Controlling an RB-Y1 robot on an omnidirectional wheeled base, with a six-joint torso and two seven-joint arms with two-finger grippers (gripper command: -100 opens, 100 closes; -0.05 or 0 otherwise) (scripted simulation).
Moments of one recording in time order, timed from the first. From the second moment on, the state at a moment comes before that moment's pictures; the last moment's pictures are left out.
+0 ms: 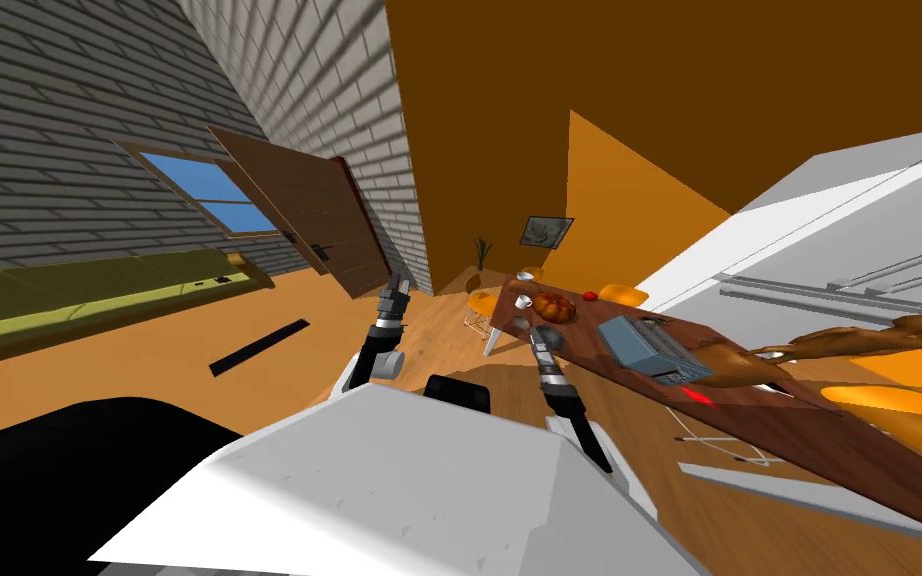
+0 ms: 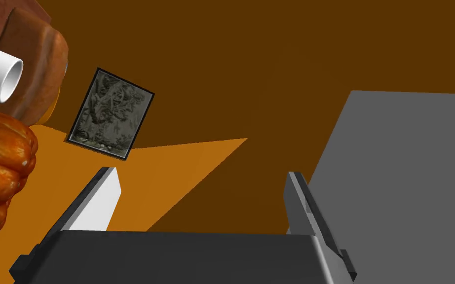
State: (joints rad) left arm 0.48 -0.01 -0.04 -2.25 -0.09 -0.44 -0.01; right arm 0.53 -0.39 0.06 -1.87 0.02 -0.47 0.17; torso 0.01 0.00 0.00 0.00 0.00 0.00
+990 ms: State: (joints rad) left arm 0.49 -0.01 -0.04 -2.25 -0.09 -0.44 -0.01; right arm 0.53 -0.58 0.13 -1.57 0.01 -0.38 0.26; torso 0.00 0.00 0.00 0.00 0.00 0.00
